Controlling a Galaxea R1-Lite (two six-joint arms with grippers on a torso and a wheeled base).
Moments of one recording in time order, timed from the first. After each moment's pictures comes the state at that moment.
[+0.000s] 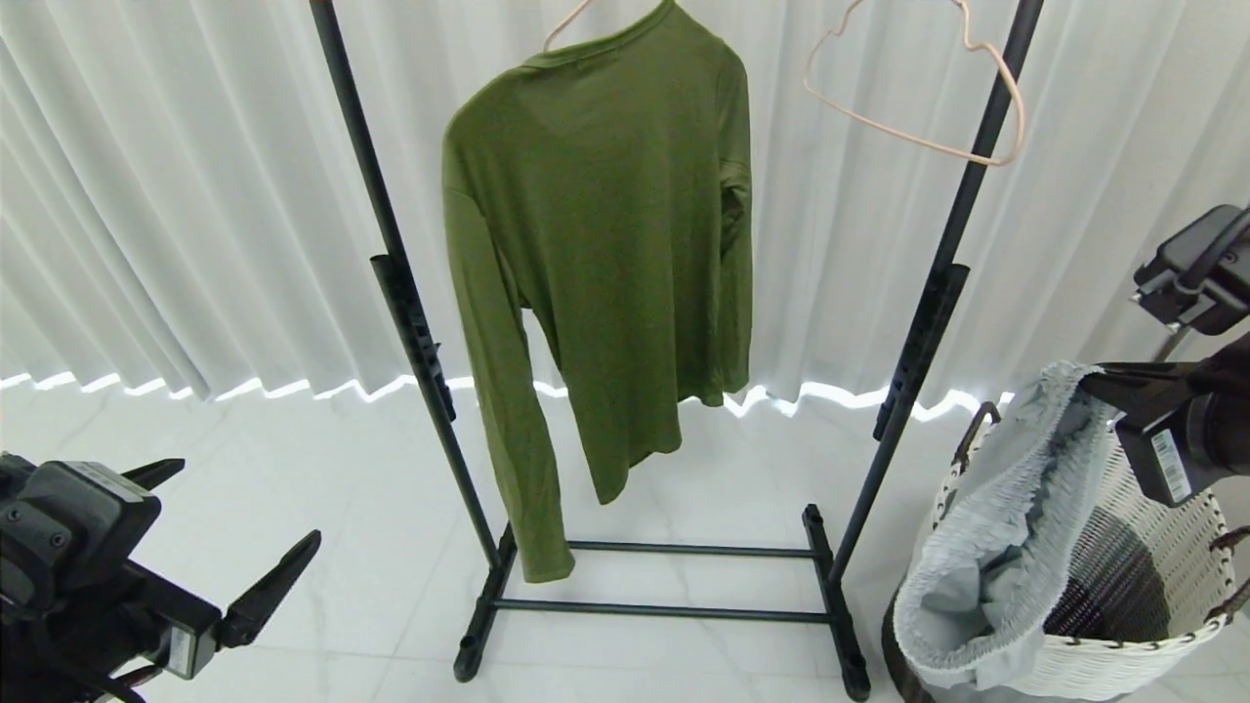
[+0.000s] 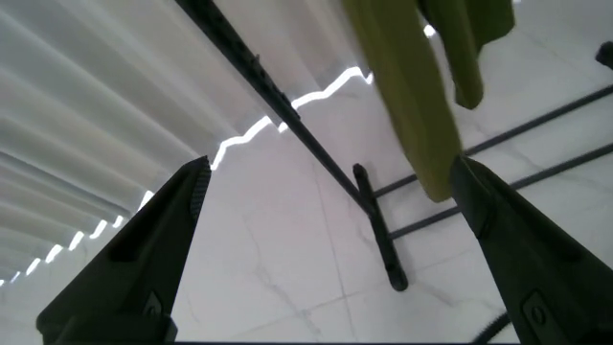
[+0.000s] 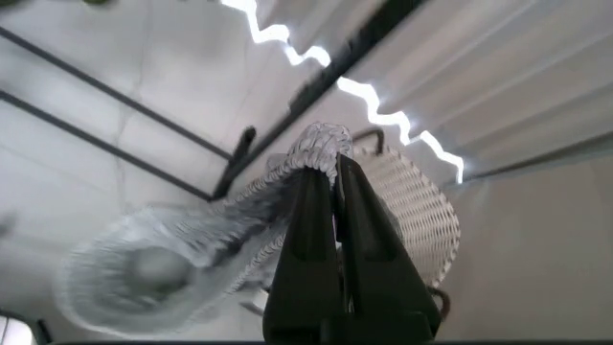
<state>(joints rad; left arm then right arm) -0.02 1.07 -0.14 -0.77 -0.12 0.57 0.64 1.20 -0.93 0.08 -0.48 -0.32</state>
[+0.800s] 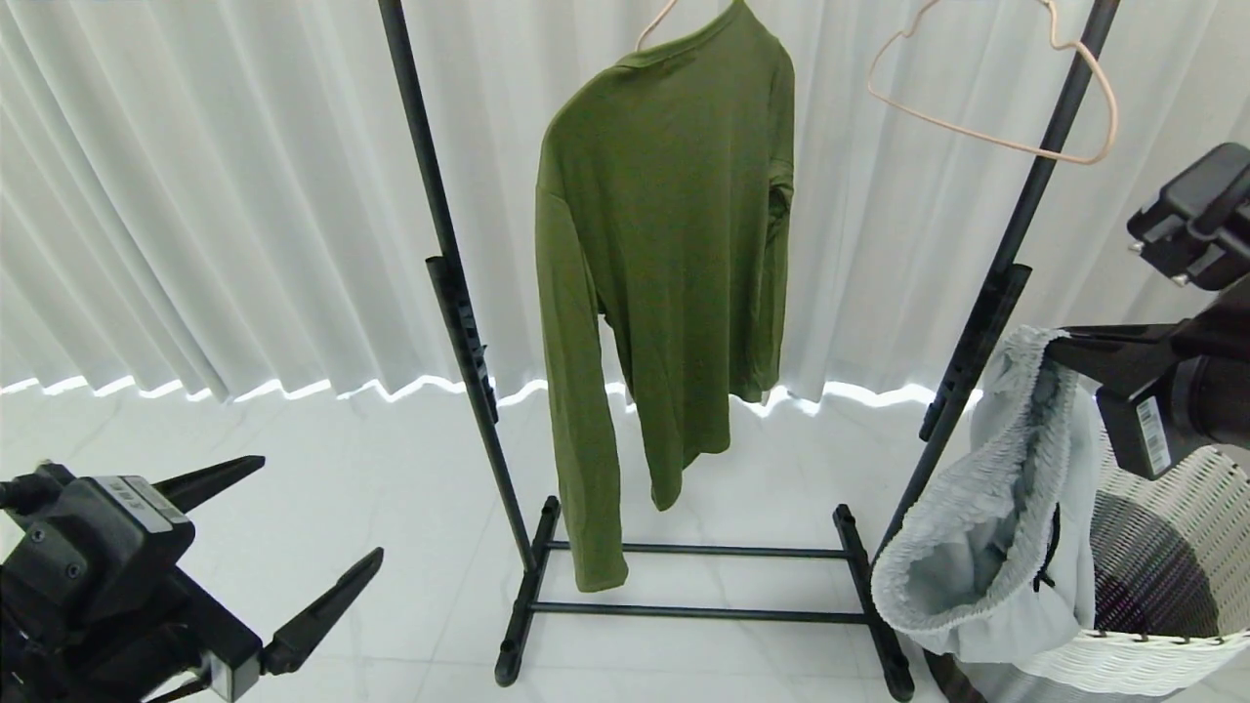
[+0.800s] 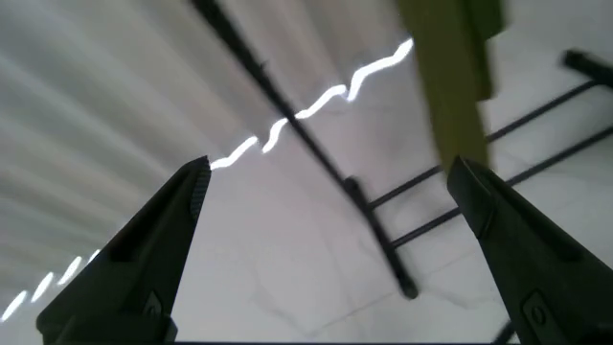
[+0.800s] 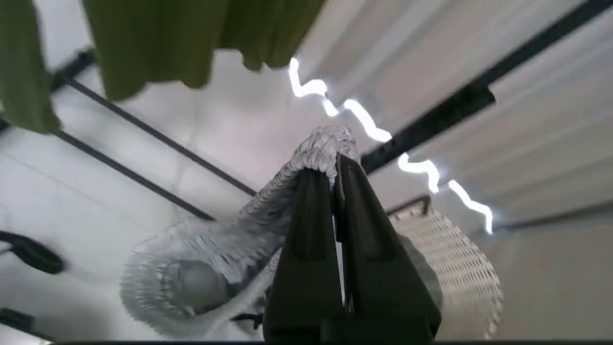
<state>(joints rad) -0.22 1.07 -0.15 -0.77 -0.17 0.54 0.76 1.23 -1.01 0.07 -0.47 -0.32</state>
